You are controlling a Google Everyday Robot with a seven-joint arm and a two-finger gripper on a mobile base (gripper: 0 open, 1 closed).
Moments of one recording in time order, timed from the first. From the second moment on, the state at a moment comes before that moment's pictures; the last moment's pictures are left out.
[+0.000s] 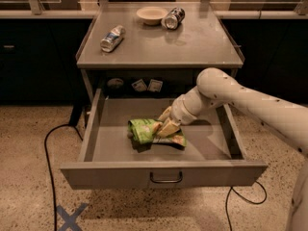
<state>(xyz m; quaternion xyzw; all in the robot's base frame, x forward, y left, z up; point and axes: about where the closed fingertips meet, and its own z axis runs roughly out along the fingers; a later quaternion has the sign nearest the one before) 0.625 -0.041 0.640 -0.64 0.69 0.19 0.26</state>
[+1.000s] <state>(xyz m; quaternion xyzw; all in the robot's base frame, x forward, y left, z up) 0.625 -0.041 0.639 -0.64 0.69 0.19 0.26</state>
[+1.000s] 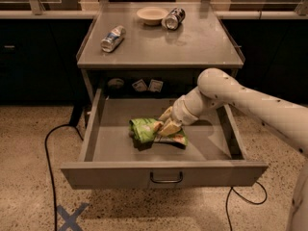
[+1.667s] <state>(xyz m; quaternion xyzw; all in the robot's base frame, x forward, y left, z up) 0.624 -0.041 0.639 -0.64 0.69 0.19 0.26</state>
